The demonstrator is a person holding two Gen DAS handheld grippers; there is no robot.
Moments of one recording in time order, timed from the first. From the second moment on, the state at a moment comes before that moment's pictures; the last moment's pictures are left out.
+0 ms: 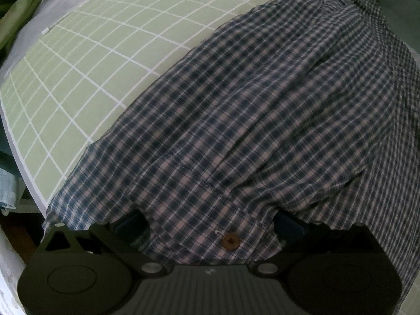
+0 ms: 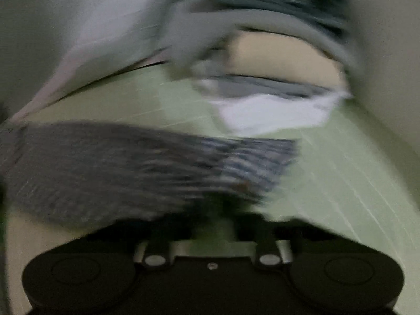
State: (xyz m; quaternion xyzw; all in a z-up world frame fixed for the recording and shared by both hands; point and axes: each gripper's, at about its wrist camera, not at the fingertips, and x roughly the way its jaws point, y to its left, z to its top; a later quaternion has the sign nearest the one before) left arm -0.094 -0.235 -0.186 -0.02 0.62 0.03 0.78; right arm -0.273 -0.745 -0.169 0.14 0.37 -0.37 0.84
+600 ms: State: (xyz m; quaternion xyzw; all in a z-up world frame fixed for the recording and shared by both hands) left arm -0.109 -0.196 -0.124 -0.02 0.54 -0.09 0.84; right arm -0.279 -0.621 -0.104 0.06 0.31 -0.33 0.89
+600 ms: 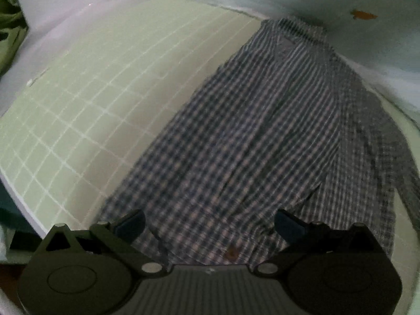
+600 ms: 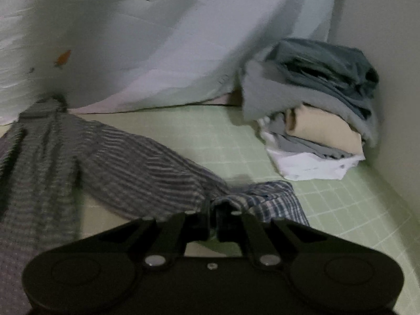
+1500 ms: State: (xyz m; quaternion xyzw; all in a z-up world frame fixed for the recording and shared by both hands) left arm 0.024 -0.042 -0.118 0.03 0.52 -0.14 0.84; right arm -0.128 -0.305 -0.098 0.01 0.33 -0.19 0.93
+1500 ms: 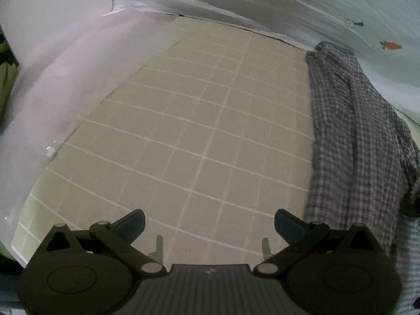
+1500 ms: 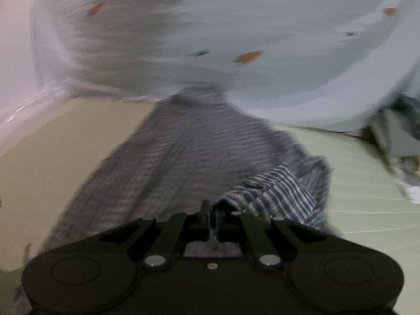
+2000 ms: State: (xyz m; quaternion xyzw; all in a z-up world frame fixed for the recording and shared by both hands) left arm 0.008 -0.060 -0.119 0.05 0.53 -0.16 0.83; right arm -0.176 -0.321 -0.085 0.09 0.30 -0.23 0.92
